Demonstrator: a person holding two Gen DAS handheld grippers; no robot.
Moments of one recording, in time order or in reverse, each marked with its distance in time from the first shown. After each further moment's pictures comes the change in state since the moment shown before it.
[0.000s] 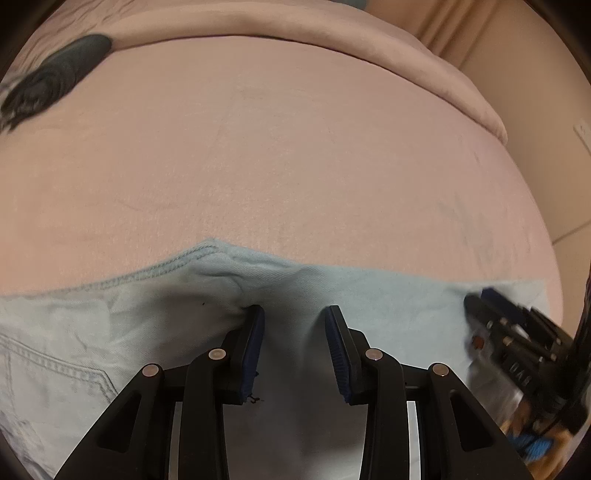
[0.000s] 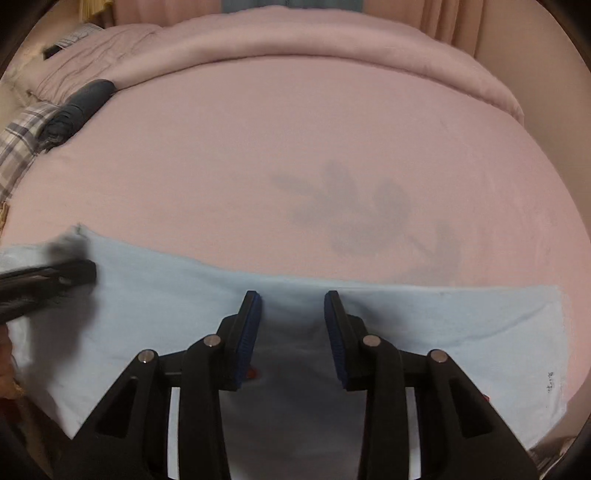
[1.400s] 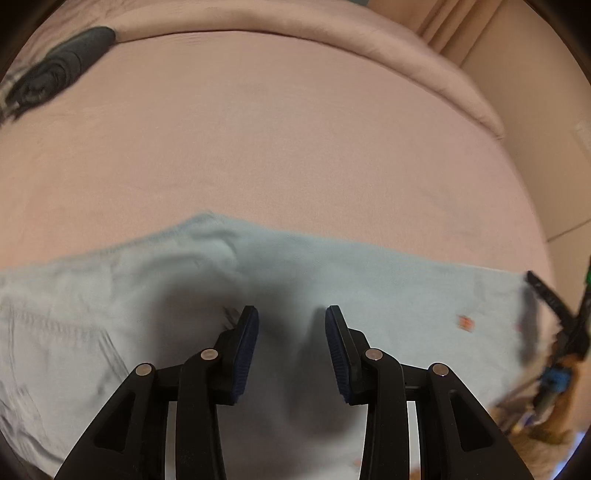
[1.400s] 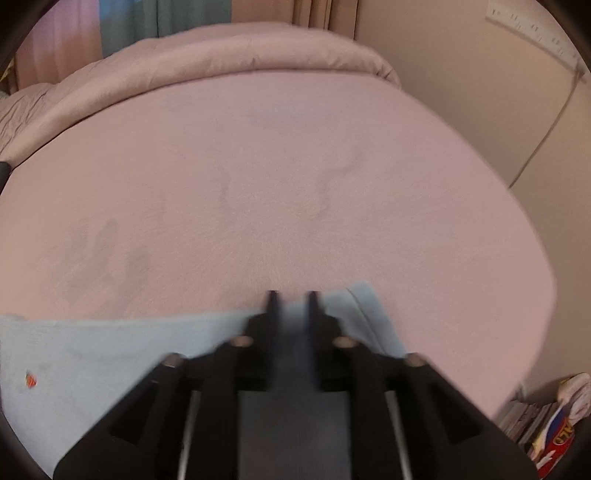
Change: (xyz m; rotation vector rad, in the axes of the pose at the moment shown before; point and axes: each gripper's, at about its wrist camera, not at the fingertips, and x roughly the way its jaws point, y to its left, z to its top) left arm -0.021 -0.006 -0.010 -0.032 0.020 -0.066; right arm -0.052 -0.159 -0.008 0.206 -0.085 -0.344
